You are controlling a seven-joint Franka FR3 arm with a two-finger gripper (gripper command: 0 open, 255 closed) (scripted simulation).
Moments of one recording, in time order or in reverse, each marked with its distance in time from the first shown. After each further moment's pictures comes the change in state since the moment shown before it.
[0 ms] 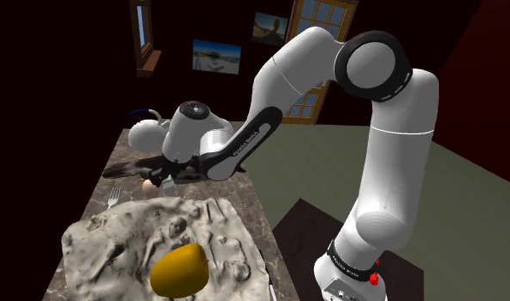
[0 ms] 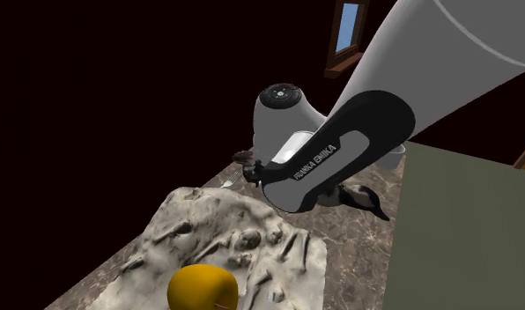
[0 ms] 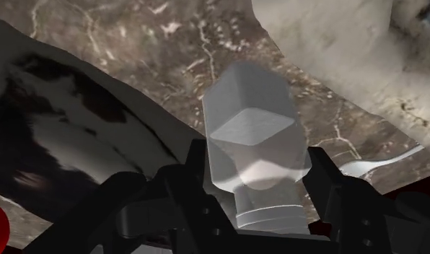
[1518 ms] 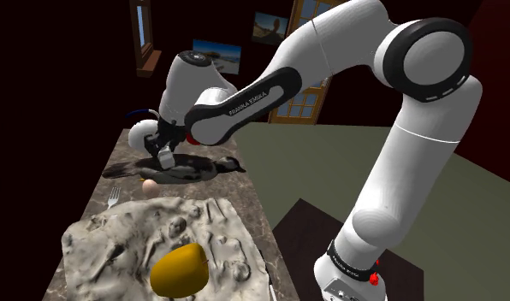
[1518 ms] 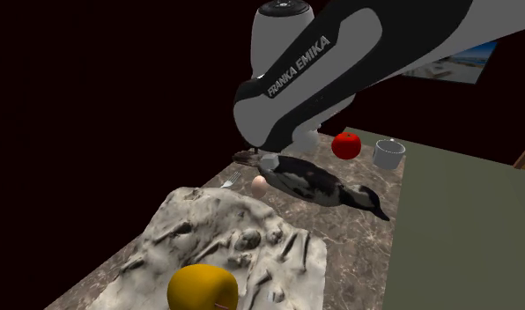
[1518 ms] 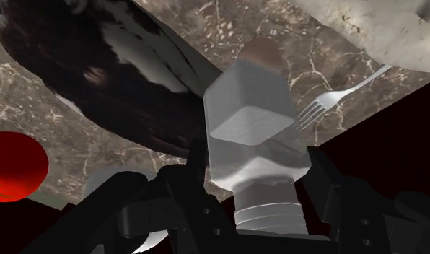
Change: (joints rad) arm -0.094 -0.219 0.142 0.038 0.352 -0.226 -0.299
